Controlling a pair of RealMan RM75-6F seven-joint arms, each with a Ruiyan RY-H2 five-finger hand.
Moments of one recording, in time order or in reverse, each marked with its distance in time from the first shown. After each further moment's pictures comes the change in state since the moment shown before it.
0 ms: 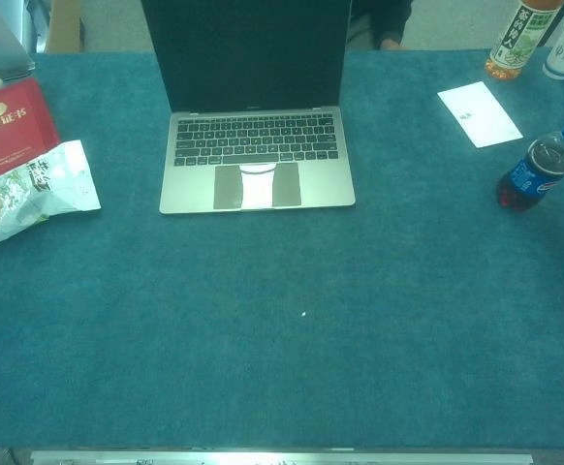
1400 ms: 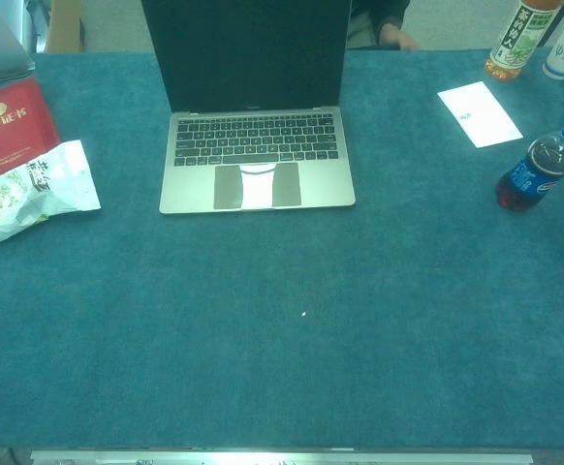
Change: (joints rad) left arm 0.270 0.028 -0.079 0.045 -0.064 0.159 -0.062; right arm -0.193 0.094 -0.063 0.111 -0.065 -0.169 0.217
